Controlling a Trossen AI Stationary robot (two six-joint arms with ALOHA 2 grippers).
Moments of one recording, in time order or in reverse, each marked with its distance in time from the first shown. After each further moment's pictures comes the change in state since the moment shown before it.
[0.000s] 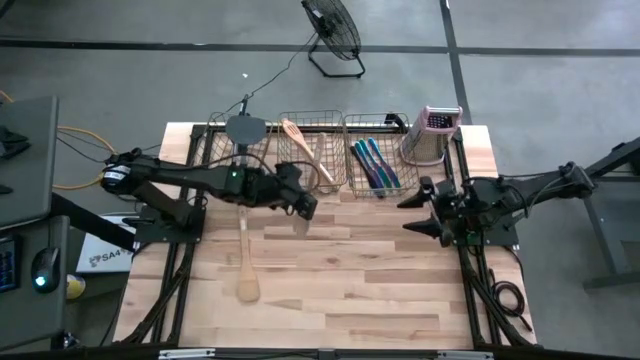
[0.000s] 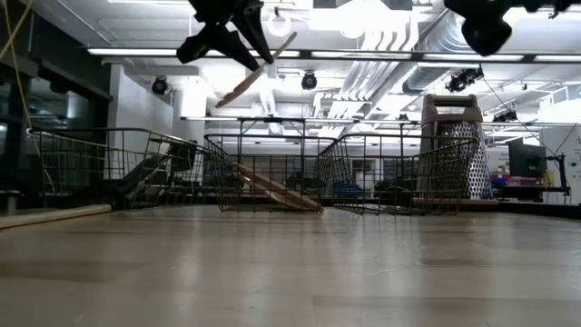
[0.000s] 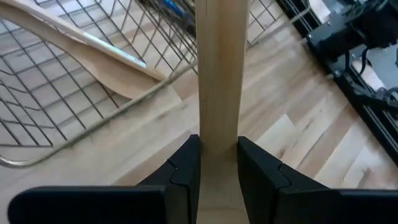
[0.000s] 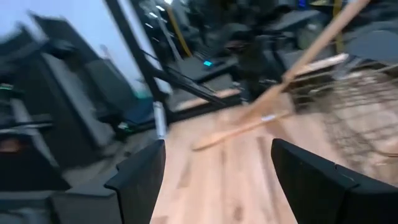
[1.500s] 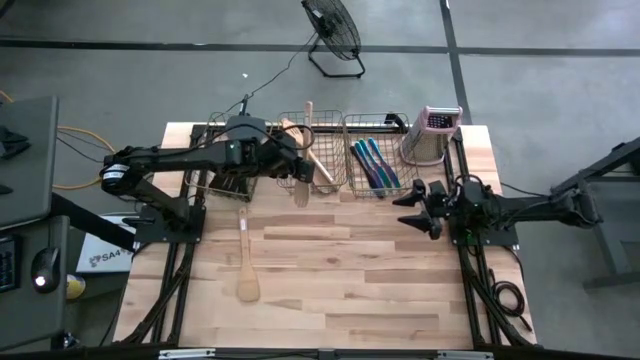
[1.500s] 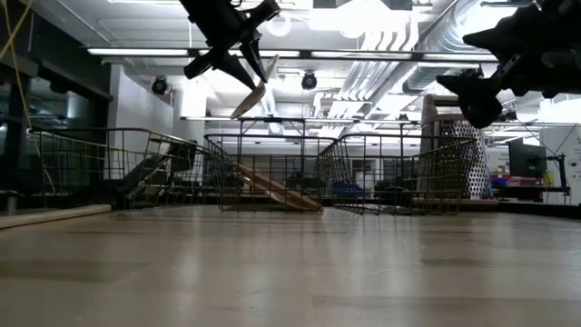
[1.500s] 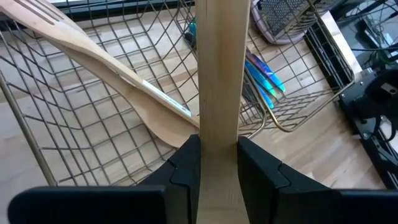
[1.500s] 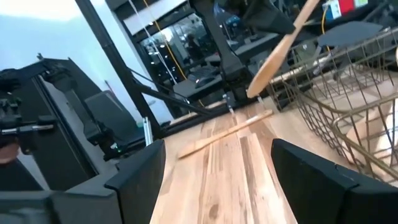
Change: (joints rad) left arm 0.255 -0.019 -0.001 0.014 0.076 0.049; right arm -0.332 -0.147 -0.464 0.451 -0.278 0.073
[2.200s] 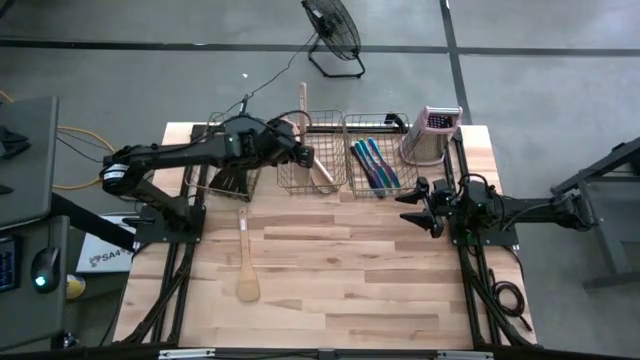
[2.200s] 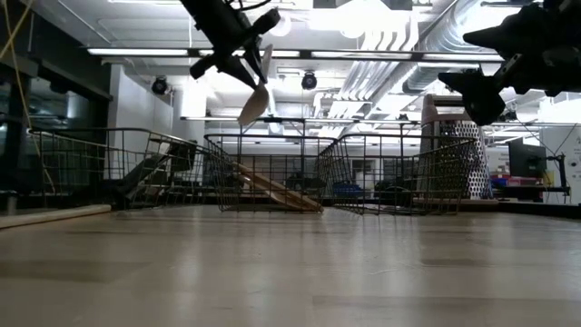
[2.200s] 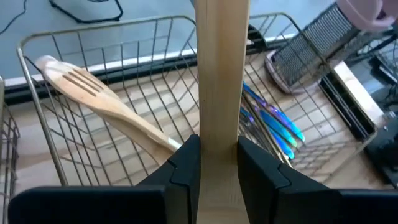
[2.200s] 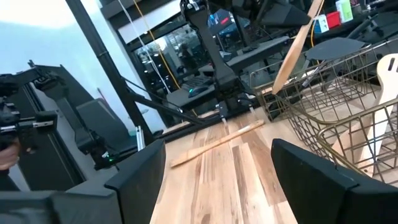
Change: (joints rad) left arm 0.073 0.001 0.000 0.087 -0.123 0.115; right arm 0.000 -0.095 -0.002 -0.070 0.046 -0.019
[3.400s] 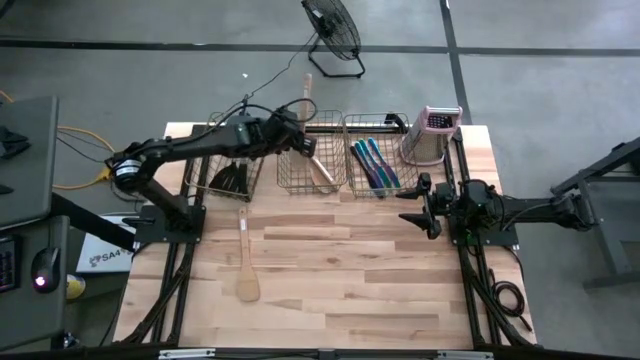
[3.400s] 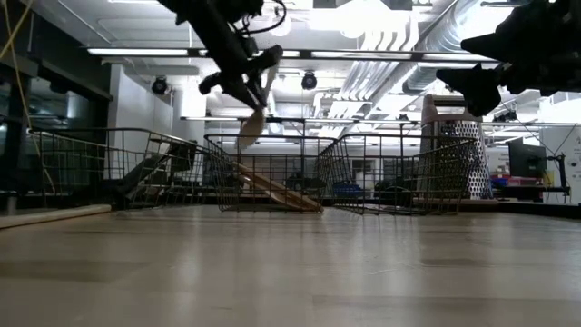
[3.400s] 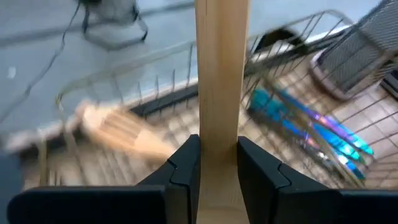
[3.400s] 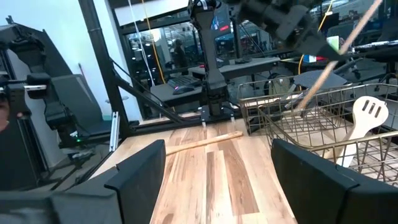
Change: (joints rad) left arm 0.131 0.090 -0.001 0.081 0.002 0.226; right arm 0.000 0.003 -0.002 0.002 0.027 -0.235
